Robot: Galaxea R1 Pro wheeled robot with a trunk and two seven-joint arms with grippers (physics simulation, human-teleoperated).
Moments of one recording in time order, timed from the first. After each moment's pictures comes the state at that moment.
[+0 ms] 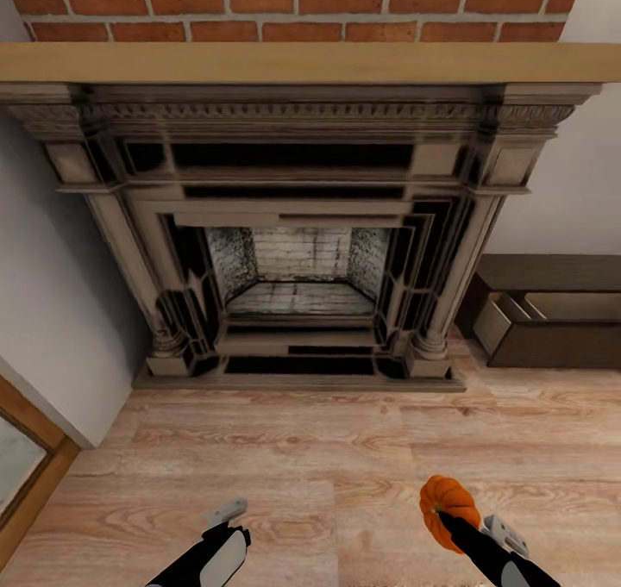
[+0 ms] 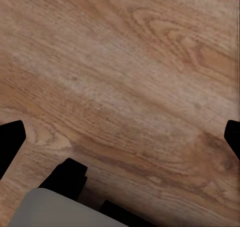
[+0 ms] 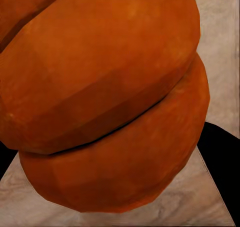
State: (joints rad) left arm -0.49 -0.09 -0.49 -0.40 0.88 0.19 0.64; right arm -0.39 -0.13 -0.39 -0.42 -0.34 0.16 0.21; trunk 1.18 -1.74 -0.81
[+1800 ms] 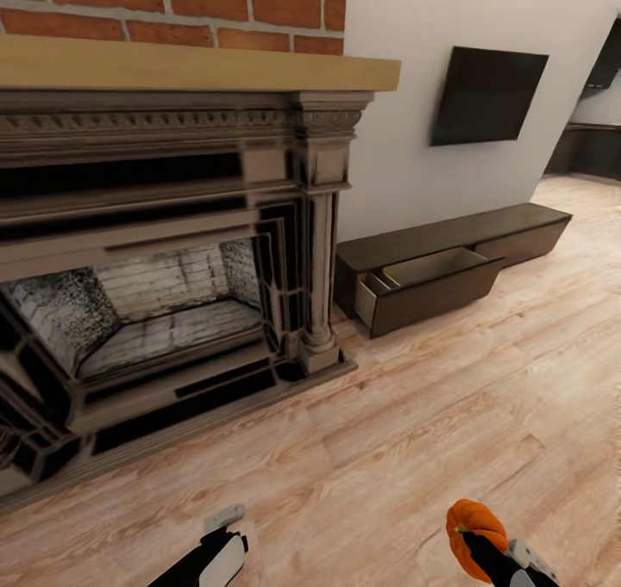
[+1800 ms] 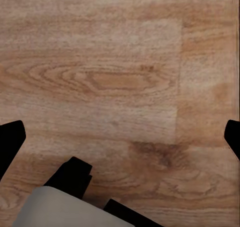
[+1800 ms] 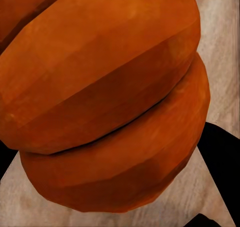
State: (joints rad) left arm -0.49 -0.09 -0.49 -0.37 0.88 0.18 0.64; right arm -0.39 -0.13 -0.51 -0.38 -0.35 0.17 0.03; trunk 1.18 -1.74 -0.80
